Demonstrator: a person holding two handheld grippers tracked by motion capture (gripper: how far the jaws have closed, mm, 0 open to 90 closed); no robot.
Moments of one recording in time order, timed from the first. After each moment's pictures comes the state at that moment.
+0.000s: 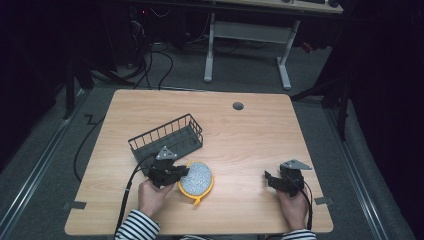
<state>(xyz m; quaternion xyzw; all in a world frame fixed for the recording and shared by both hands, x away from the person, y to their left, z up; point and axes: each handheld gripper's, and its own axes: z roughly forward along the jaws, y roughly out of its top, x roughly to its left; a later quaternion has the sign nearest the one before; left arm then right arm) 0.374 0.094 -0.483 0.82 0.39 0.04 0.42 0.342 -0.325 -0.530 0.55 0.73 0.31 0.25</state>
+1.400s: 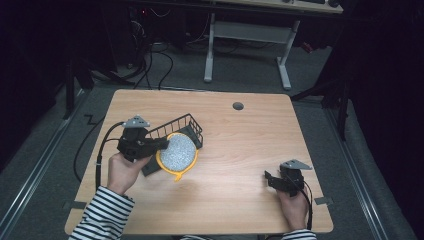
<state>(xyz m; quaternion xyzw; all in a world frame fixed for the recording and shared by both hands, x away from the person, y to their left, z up) 0.398 0.151 -0.377 0.81 0.38 0.08 0.44 0.343 -0.326 -0.530 0.55 0.73 0.31 0.24</state>
